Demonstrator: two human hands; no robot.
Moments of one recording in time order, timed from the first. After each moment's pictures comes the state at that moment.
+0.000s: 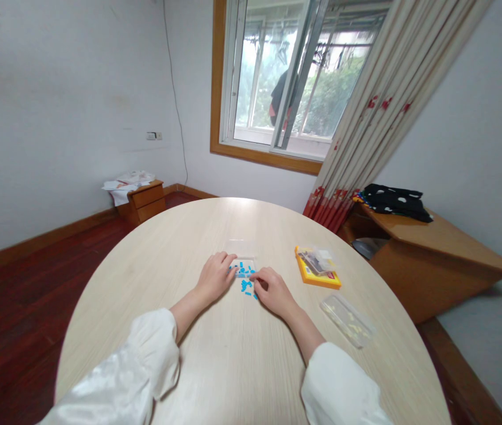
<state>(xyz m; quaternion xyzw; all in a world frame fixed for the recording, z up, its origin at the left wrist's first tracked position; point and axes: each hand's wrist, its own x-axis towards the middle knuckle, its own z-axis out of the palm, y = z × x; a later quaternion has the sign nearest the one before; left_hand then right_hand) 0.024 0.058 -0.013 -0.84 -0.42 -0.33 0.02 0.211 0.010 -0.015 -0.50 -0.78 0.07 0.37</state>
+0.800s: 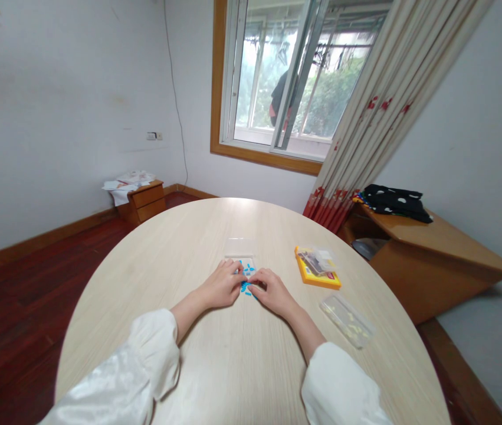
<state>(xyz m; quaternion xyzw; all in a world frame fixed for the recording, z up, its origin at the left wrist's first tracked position) 0.024 0.048 -0.006 -0.94 -0.26 -0.23 -0.02 0.212 0.013 -0.017 -0.48 -0.79 0.13 0.35</state>
